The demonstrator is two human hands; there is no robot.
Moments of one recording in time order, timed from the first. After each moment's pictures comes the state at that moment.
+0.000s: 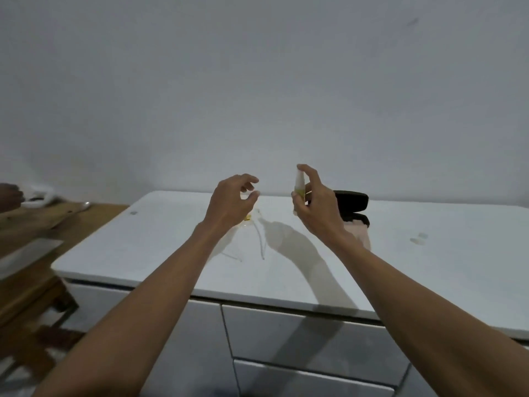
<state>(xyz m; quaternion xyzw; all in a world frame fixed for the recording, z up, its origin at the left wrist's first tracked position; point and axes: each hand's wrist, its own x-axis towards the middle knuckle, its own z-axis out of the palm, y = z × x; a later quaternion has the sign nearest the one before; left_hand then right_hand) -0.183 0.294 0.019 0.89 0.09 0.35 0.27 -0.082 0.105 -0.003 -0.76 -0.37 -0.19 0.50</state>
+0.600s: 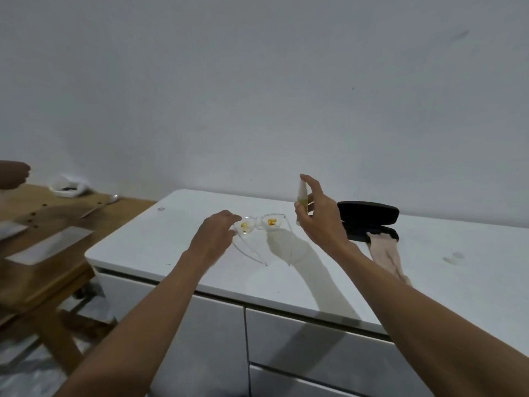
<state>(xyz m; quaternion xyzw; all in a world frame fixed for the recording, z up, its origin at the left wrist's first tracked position) -0.248 0.372 -0.042 0.94 0.16 0.27 0.14 -0.105 0.153 -0.007 -0.77 -0.39 -0.13 0.49</state>
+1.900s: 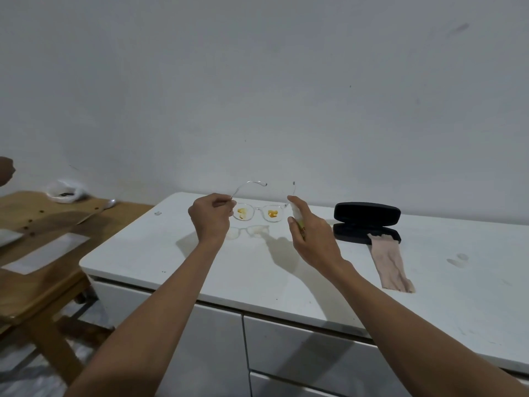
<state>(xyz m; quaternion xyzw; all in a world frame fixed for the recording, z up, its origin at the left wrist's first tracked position) -0.215 0.353 -0.005 0.66 0.29 0.49 0.49 -0.106 0.158 -0.045 -0.79 -0.42 -0.17 0.42</state>
